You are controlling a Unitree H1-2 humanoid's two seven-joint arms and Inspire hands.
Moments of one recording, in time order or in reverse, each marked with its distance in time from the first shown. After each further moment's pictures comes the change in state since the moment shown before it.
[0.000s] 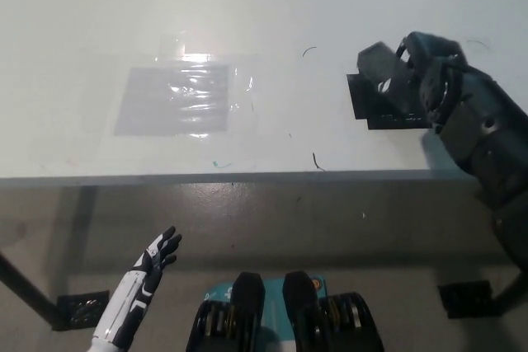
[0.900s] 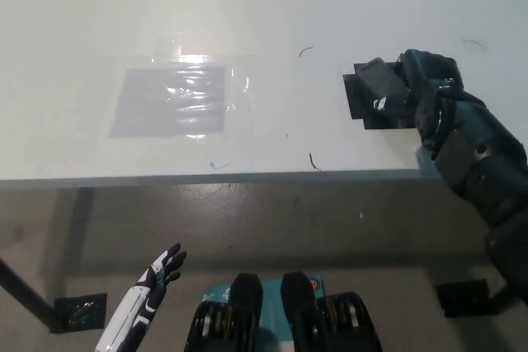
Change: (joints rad) left_arm 0.036 0.004 -0.009 -0.001 -0.001 -0.001 -0.033; right_arm 0.067 0.030 0.004 0.001 -0.020 -0.037 -0.082
